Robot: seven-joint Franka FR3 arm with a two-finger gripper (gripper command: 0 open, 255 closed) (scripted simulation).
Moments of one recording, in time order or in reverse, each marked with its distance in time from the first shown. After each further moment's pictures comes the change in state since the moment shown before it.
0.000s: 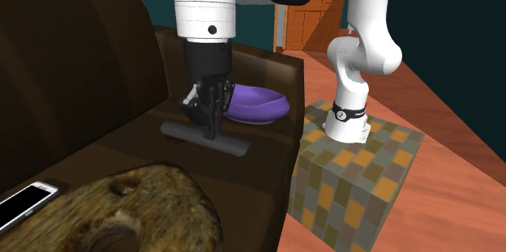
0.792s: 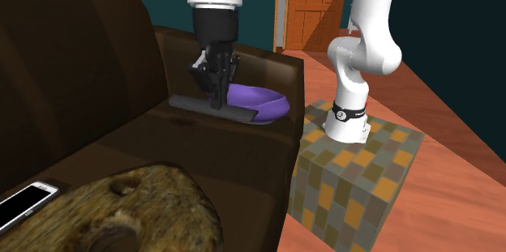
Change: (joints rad) arm -0.031 -0.130 -0.018 -0.054 0.027 -0.075 -0.056
